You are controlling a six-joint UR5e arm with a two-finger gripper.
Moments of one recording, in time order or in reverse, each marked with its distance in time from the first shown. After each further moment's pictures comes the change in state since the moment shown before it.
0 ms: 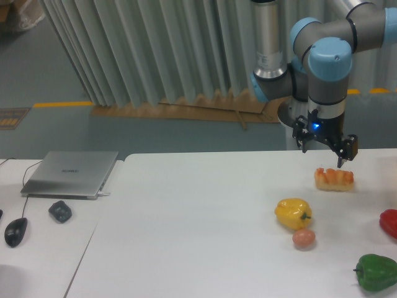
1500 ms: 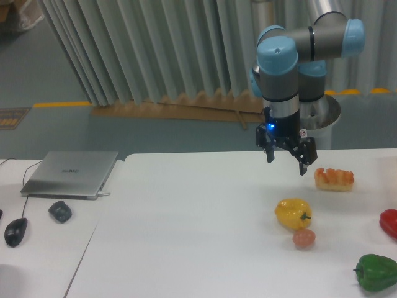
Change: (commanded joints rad) arm -0.151 -0.001 -0.017 0.081 0.006 -0.056
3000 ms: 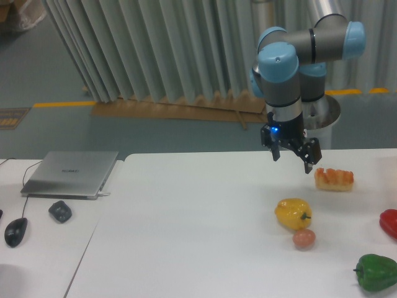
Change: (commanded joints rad) arm 0.008 -0.002 0.000 -0.031 0.031 -0.014
